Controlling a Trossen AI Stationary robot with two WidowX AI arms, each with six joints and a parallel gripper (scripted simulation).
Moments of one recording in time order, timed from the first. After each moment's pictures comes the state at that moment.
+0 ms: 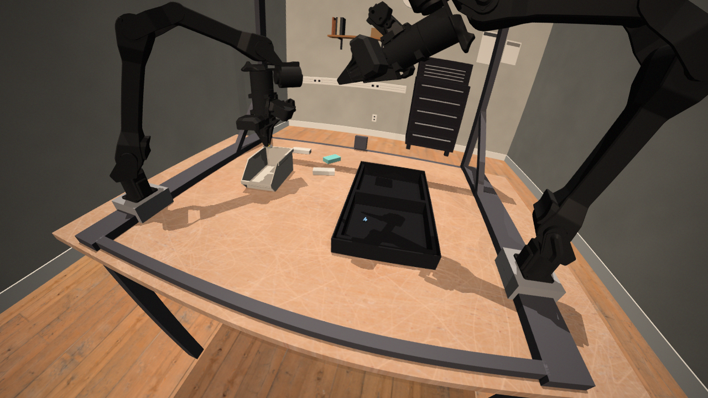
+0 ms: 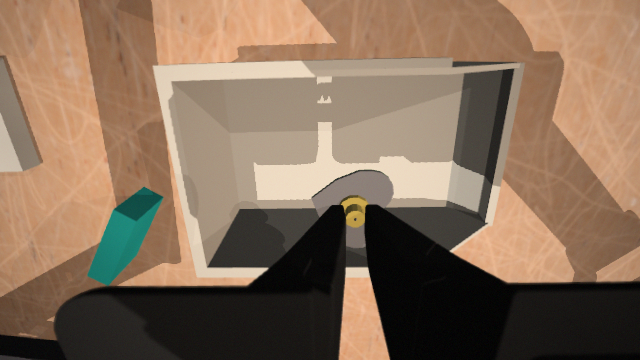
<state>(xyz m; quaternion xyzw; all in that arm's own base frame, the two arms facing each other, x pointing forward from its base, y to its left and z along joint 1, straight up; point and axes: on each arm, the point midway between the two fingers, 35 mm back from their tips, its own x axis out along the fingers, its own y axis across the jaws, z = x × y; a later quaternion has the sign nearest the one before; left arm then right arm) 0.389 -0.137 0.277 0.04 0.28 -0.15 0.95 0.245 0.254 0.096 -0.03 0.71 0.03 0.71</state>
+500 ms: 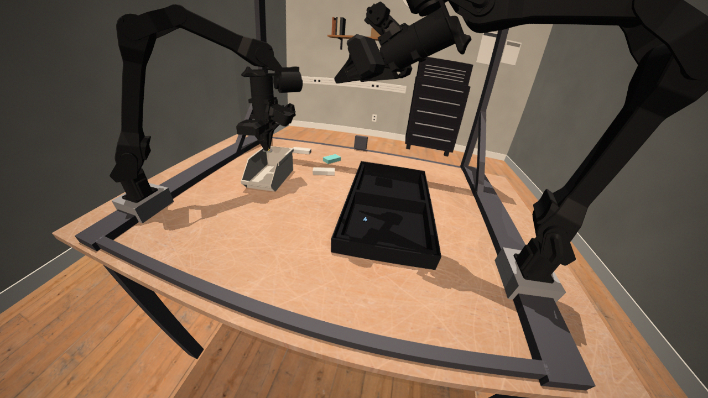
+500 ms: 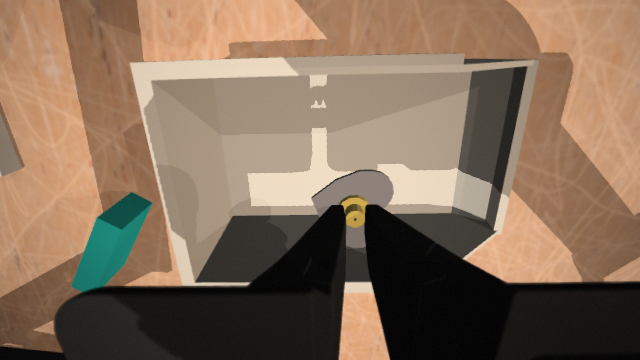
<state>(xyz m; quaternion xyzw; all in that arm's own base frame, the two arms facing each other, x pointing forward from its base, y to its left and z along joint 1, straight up) 0.395 -0.140 0.278 0.04 0.27 -0.15 0.95 0.244 0.253 0.084 -0.03 0.71 0.03 0.71</state>
